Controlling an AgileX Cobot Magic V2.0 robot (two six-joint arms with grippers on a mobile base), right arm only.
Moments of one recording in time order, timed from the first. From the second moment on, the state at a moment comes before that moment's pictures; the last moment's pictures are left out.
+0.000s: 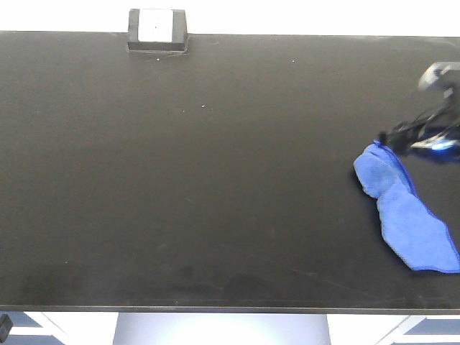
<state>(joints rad) -0.06 1.33 -0.78 0.50 0.36 -0.51</state>
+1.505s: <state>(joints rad) -0.06 0.33 -0.70 0.27 0.72 -0.39</state>
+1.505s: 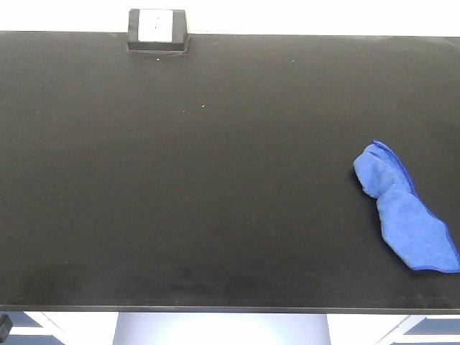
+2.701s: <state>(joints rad) -0.06 -0.01 0.03 -0.03 0.24 0.13</state>
